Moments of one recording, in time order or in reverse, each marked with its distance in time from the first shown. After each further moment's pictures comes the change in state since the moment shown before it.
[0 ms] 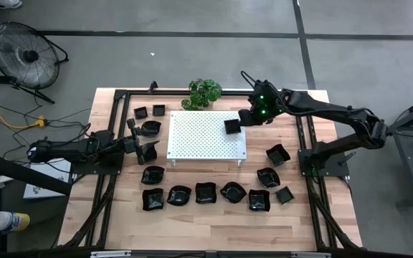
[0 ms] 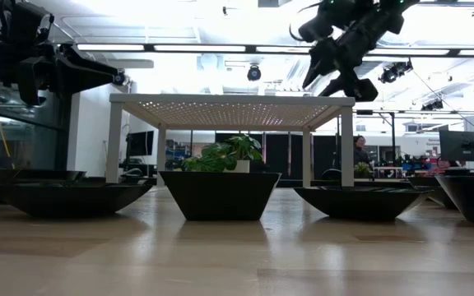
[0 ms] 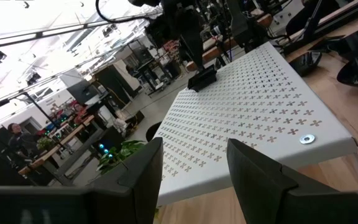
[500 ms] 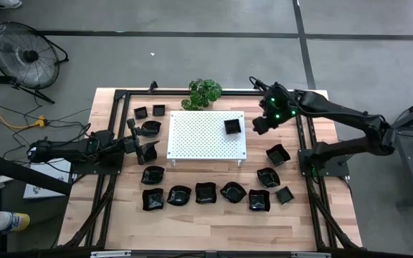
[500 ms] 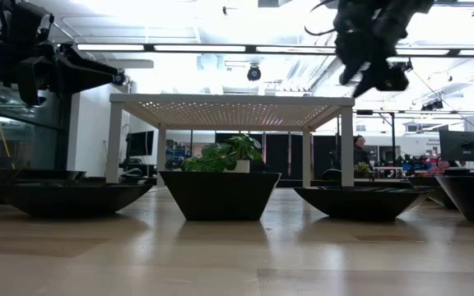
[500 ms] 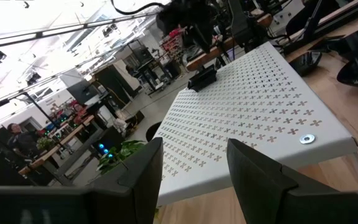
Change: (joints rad) left arm 0.000 0.000 0.000 0.000 0.000 0.000; right arm -0.009 -0.140 0.000 -0.324 0.065 -0.235
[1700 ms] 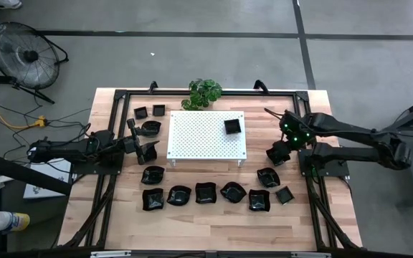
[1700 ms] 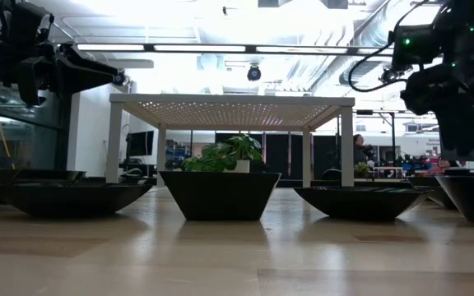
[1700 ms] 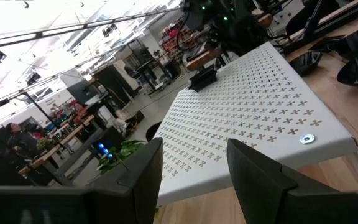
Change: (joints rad) left arm 0.000 0.000 0.000 0.000 0.000 0.000; right arm 0.001 -0.282 -0.463 -0.144 0.066 0.089
